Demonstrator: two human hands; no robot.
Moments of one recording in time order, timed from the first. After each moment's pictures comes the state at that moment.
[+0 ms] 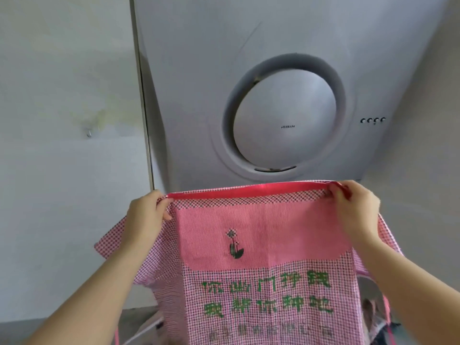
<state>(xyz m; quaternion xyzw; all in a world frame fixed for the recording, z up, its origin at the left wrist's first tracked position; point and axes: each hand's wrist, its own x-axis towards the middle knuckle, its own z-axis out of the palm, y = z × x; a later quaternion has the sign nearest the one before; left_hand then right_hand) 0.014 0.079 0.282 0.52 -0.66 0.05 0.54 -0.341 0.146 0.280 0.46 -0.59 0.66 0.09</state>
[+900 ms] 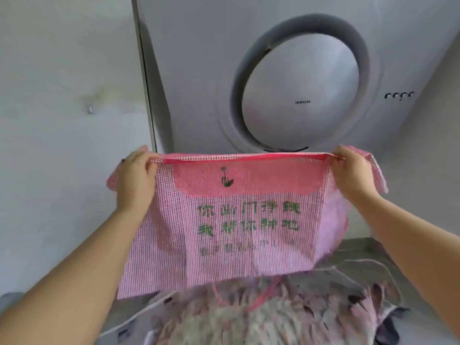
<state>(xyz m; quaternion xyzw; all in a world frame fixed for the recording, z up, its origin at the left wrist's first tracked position) 0.029 0.054 0.300 0.53 -0.62 0.14 0.56 -0.364 0.075 0.294 0.55 -0.60 0.57 0.11</state>
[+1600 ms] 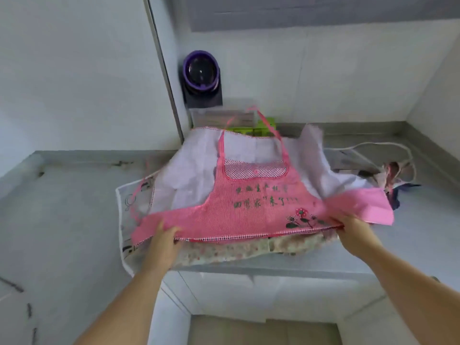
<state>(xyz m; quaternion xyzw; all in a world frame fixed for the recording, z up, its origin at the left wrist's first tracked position) 0.056 0.178 -0.089 0.74 -0.62 -0.19 0.15 -0.368 0.166 -0.082 0.63 -0.75 0.12 -0.16</state>
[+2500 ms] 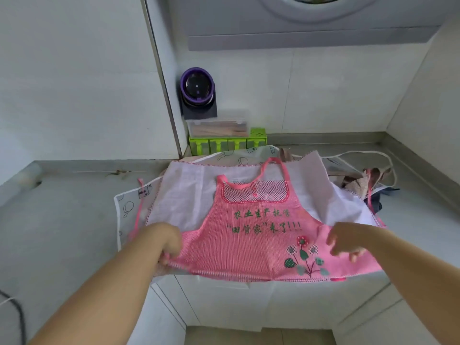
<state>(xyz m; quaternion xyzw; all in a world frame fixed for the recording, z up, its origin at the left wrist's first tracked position) 0.040 0.151 -0.017 0.66 -0.64 -0.24 -0.32 -0.361 0.184 -0.012 0.64 -0.69 -0.20 -0.28</state>
